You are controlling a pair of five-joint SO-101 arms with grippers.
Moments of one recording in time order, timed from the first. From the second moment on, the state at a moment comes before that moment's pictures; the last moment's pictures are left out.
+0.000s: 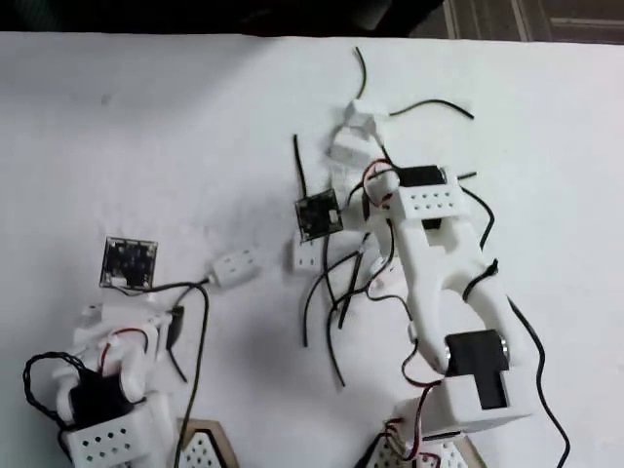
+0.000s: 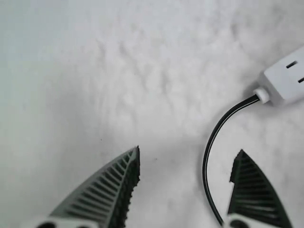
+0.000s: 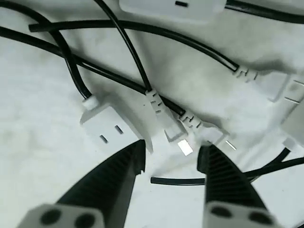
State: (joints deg) left arm -23.8 -97.4 87.9 71.3 -23.2; right arm -10.1 1.8 18.7 66.2 97.0
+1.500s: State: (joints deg) left arm -23.8 -97.4 87.9 71.3 -23.2; right arm -11.9 -0.4 9.1 76.0 76.6
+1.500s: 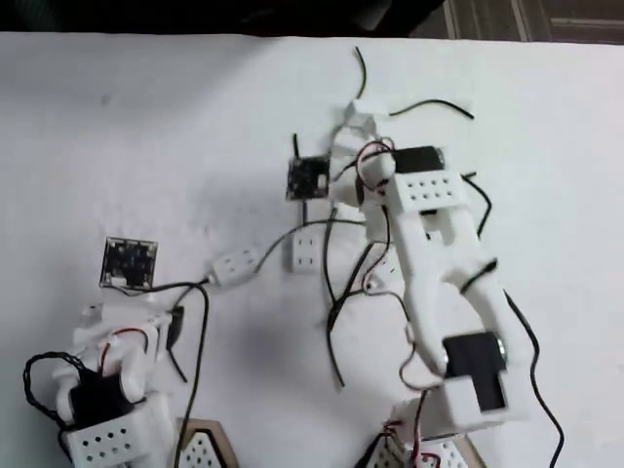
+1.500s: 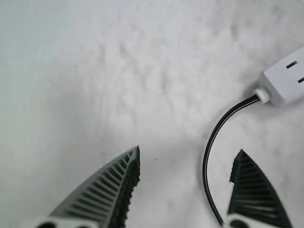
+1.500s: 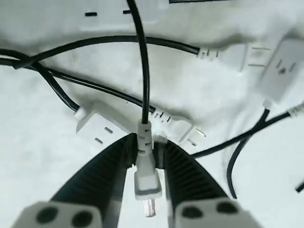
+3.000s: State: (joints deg) left arm 4.1 -98.2 63.8 65.9 1.9; right arm -48.9 -89.5 64.5 51.6 7.8
